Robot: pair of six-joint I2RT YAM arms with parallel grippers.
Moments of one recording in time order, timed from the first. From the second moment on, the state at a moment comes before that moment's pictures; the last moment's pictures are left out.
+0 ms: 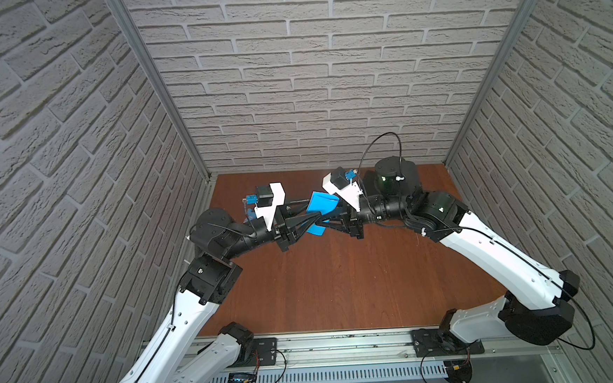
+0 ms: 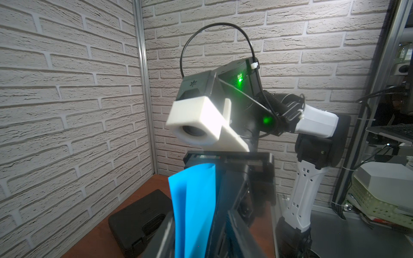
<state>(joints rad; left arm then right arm) -0.43 0.86 1.05 0.00 0.73 -0.13 0.77 1.40 1.66 -0.67 -0.60 -0.07</state>
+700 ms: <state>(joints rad) -0.43 0.88 1.05 0.00 0.74 -0.15 0.78 1.42 1.67 -0.68 -0.60 -0.07</state>
